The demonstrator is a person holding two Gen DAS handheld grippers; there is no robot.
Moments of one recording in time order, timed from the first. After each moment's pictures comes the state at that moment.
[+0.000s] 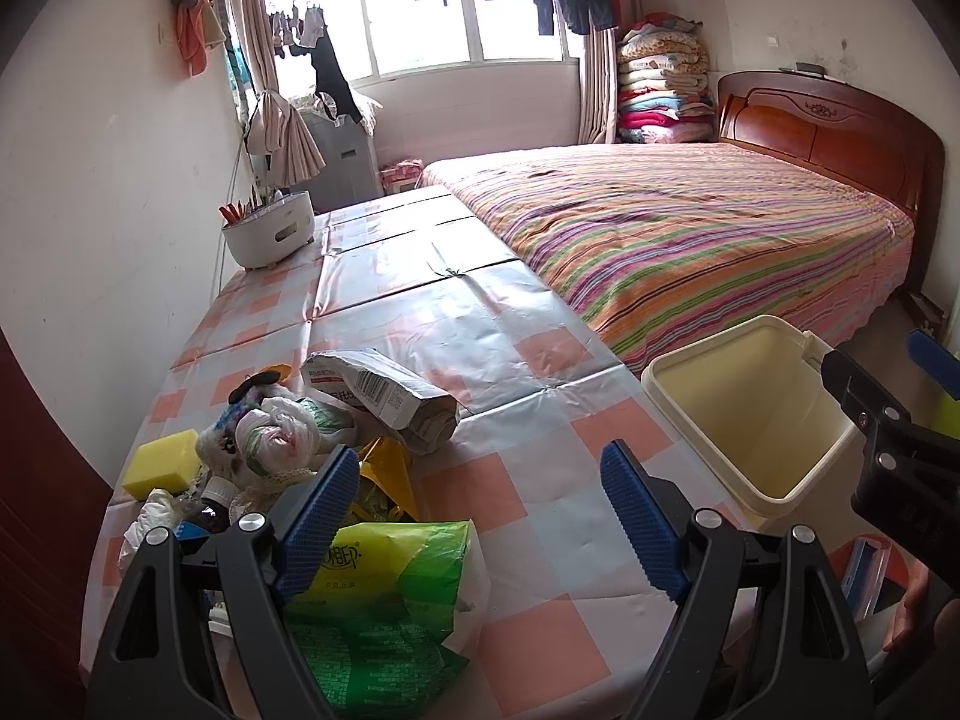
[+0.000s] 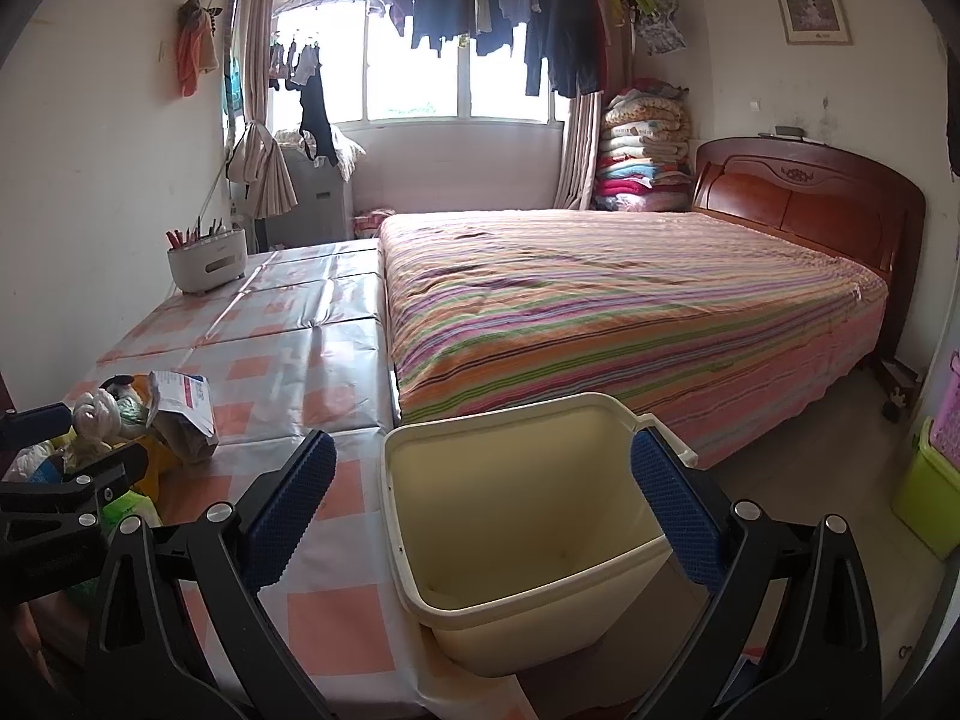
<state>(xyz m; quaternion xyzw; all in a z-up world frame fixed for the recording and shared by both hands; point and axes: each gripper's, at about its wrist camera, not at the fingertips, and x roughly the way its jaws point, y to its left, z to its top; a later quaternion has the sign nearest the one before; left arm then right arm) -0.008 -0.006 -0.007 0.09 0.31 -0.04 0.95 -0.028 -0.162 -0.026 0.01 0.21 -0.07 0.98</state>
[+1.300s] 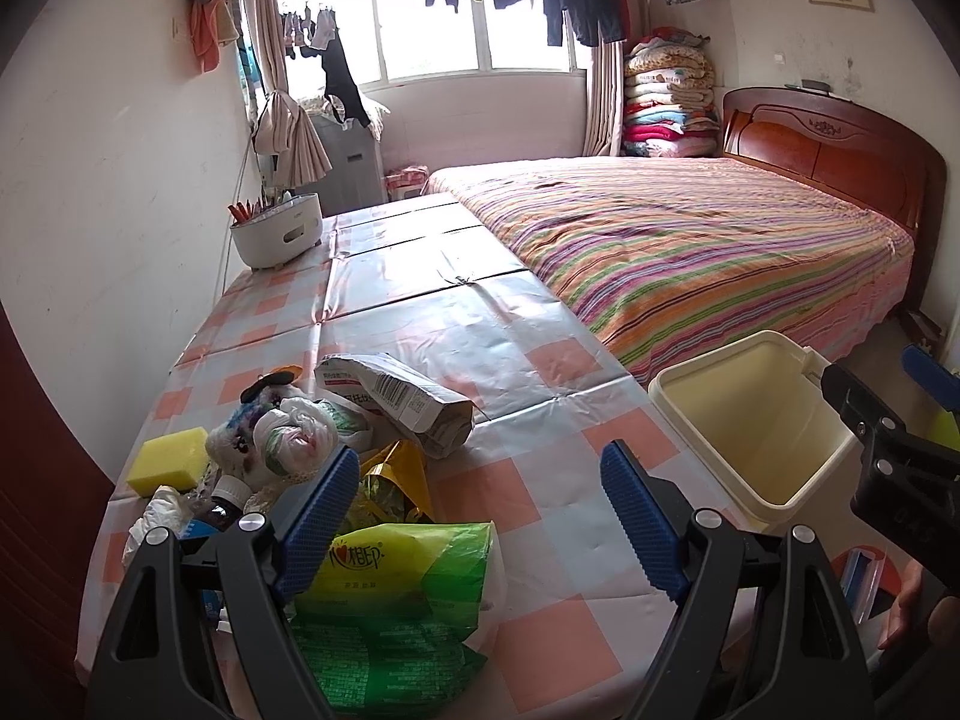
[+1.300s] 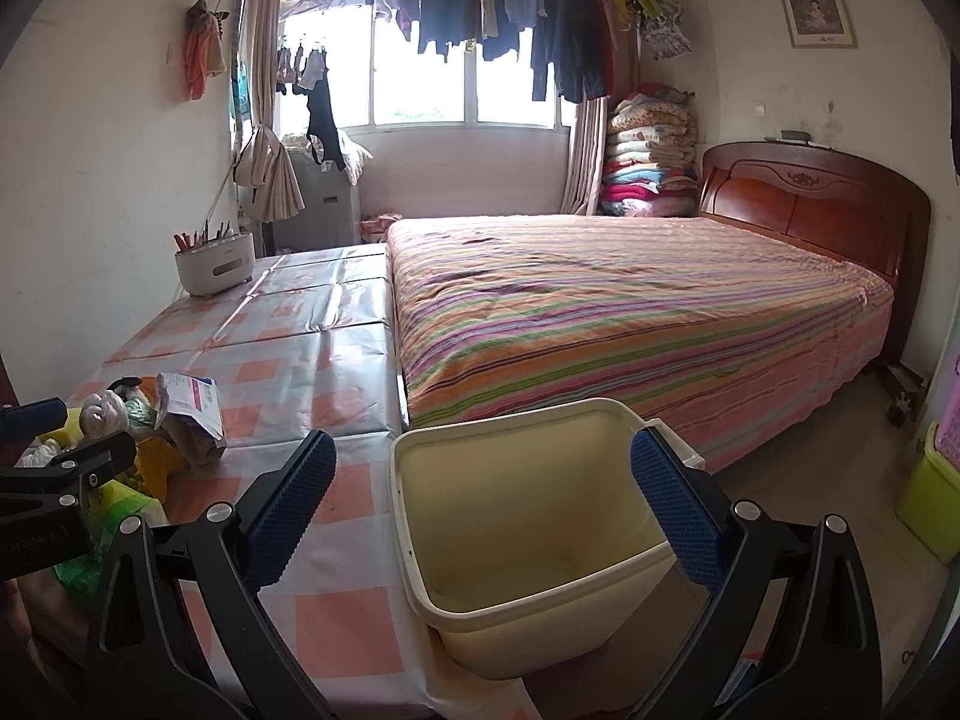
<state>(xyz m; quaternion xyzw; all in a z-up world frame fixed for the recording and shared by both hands) -0.014 0.006 -0.002 0.07 0.30 -0.04 0.95 -0.029 -0.157 -0.025 0.01 0.20 -0.06 0.98</state>
